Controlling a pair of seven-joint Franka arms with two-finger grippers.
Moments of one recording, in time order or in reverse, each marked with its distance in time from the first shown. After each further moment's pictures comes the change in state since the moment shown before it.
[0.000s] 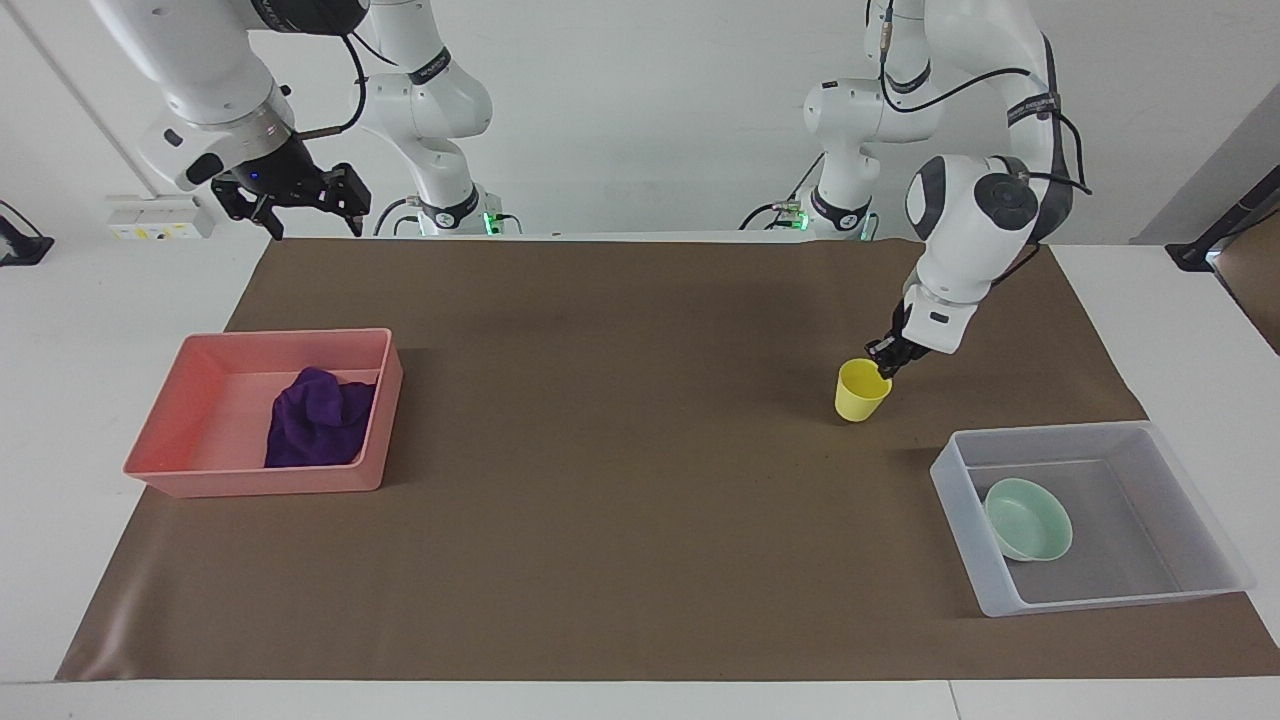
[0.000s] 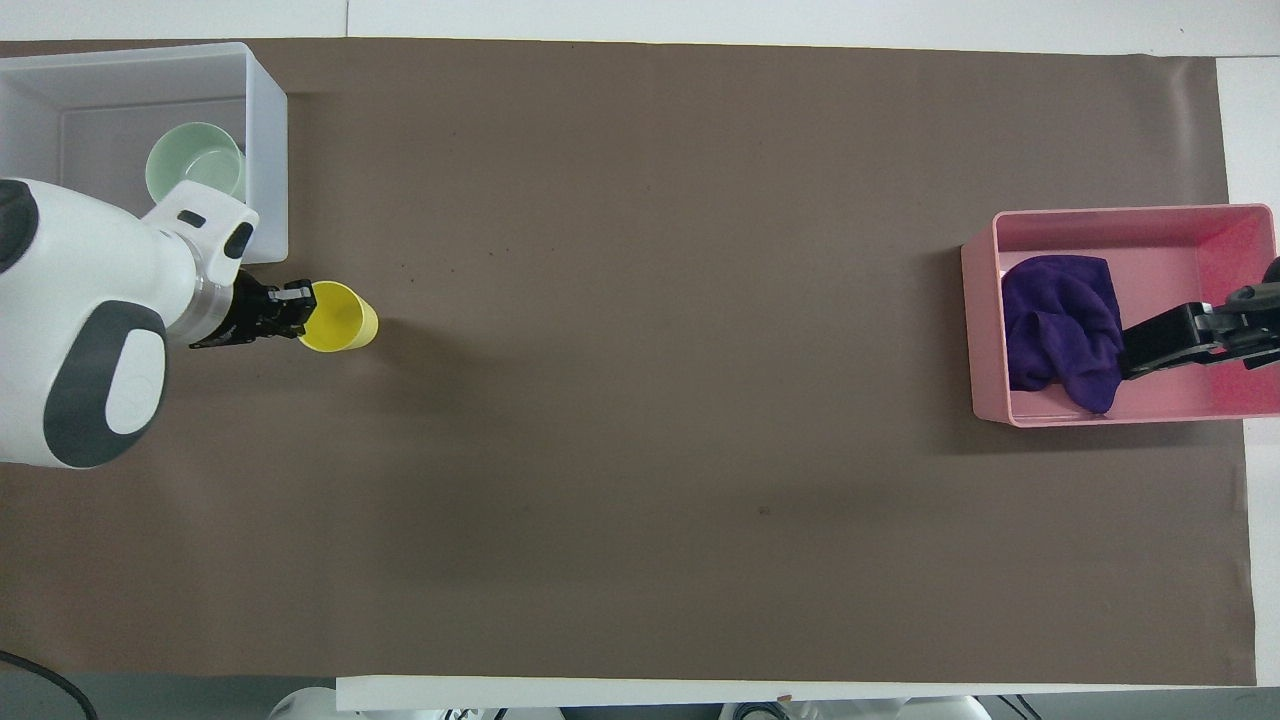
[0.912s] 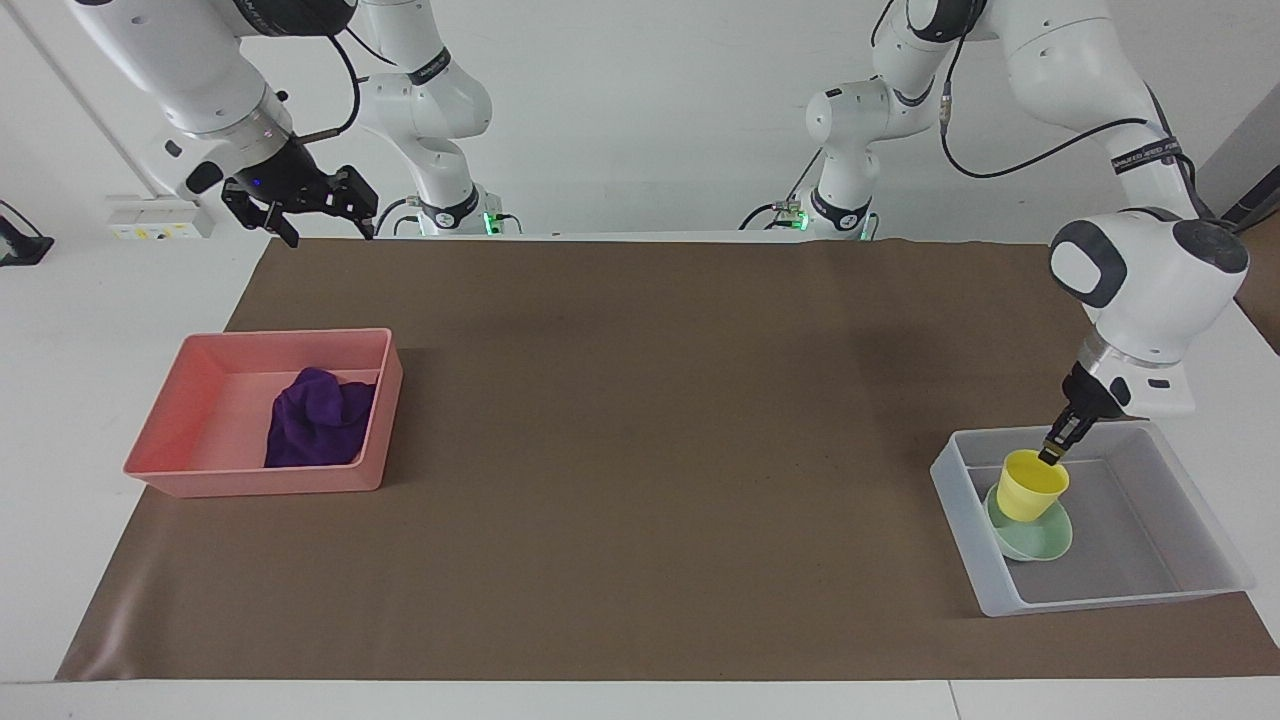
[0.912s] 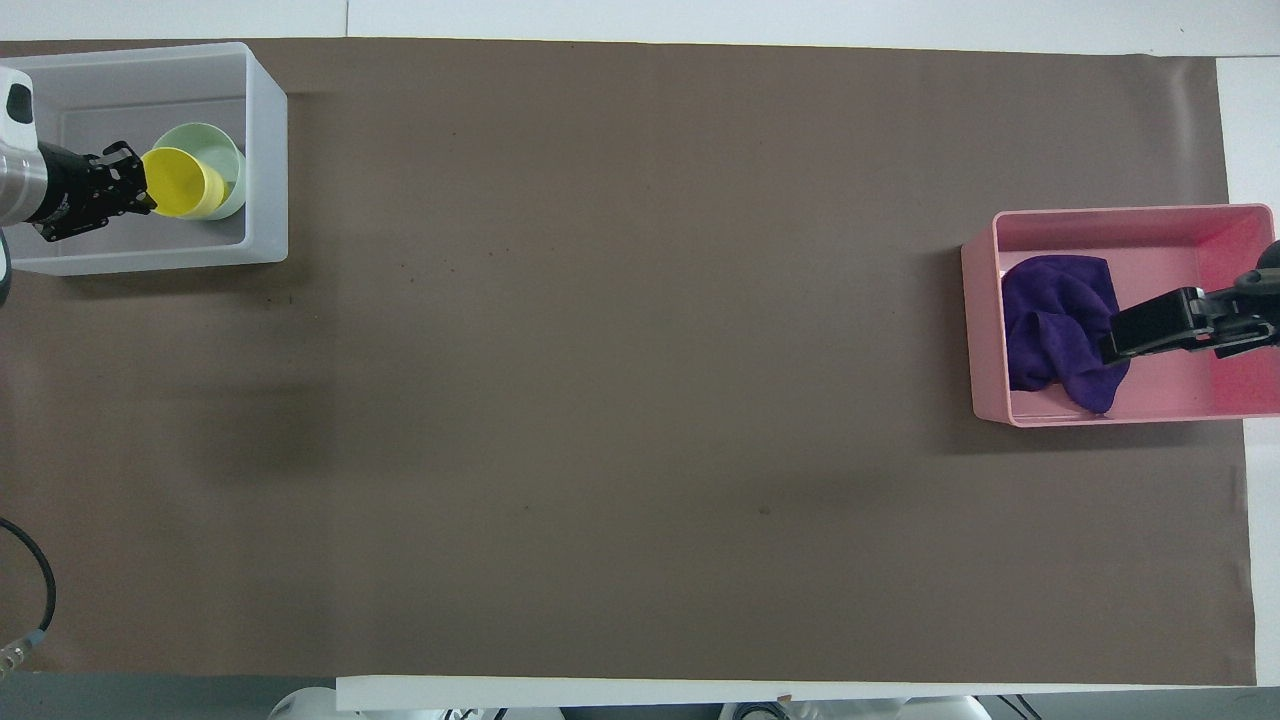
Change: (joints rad) left arm 0.268 0.320 0.015 0.246 0.001 0.246 -0.030; right arm -0.014 0.005 -0.011 -0.006 0.091 0.054 -0.001
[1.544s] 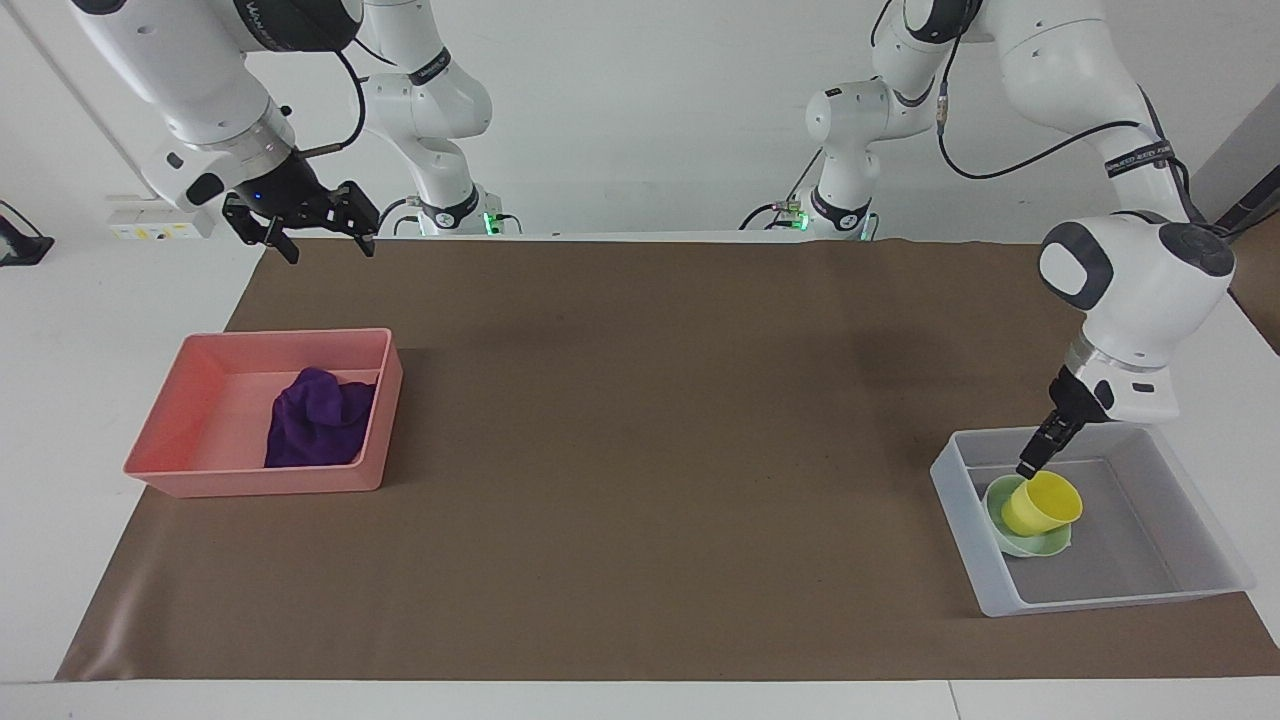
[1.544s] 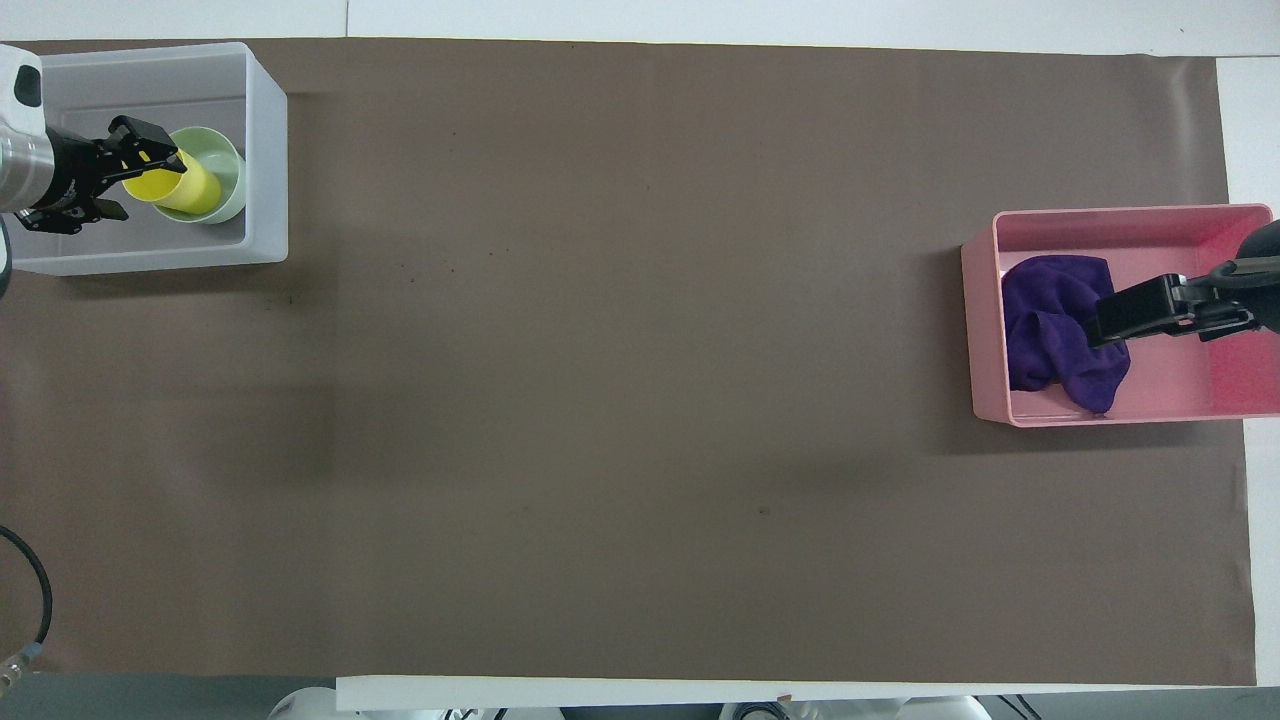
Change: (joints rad) left arm -0.034 -0.058 -0.016 0.034 0.000 -0.078 0.000; right arm 0.004 0.004 0.001 -0.029 0.000 0.058 0.000
